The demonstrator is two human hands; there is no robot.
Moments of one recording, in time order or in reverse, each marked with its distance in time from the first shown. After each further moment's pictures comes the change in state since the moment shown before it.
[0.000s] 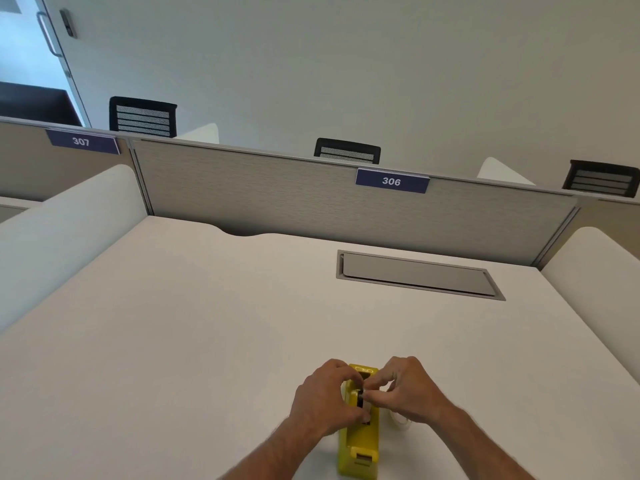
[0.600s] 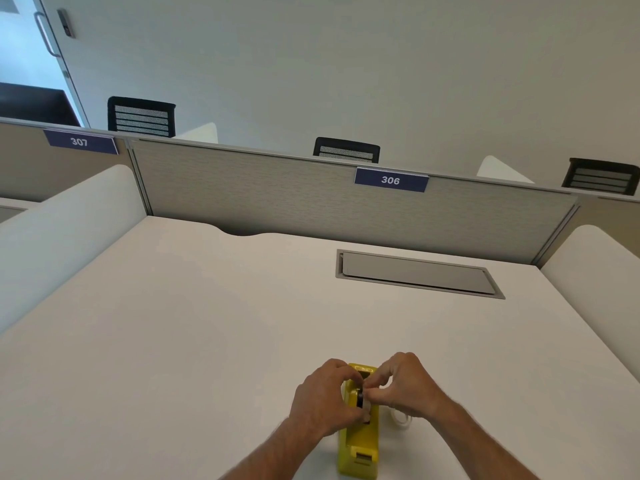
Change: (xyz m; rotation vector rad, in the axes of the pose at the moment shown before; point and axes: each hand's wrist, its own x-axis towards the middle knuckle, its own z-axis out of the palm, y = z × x) left_hand 0.001 -0.001 0.003 0.027 0.003 0.002; right_hand 0.007 -0.007 -0.002 0.015 -0.065 0.133
